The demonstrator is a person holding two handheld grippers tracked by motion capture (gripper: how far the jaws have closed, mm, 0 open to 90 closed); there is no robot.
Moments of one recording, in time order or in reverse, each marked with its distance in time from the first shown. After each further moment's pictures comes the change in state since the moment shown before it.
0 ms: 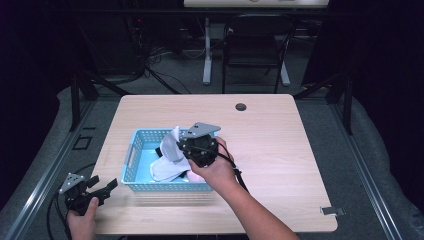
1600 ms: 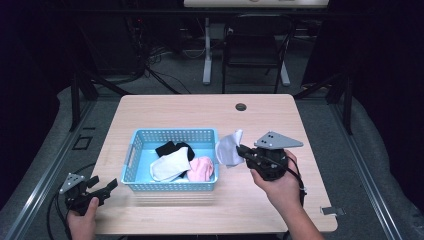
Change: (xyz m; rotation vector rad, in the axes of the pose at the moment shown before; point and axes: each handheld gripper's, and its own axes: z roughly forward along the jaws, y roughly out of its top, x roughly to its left) left arm 0.000 0.000 0.000 0.004 0.005 0.000; right arm -0.052 -0.052 -0.135 -0.032 -0.166 0.116
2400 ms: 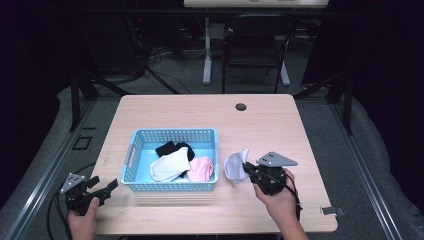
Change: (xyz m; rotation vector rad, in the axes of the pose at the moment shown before) left arm 0.000 -0.001 0.001 0.001 0.002 0.005; right arm -0.014 -0.076 0.030 0.066 -0.057 0.078
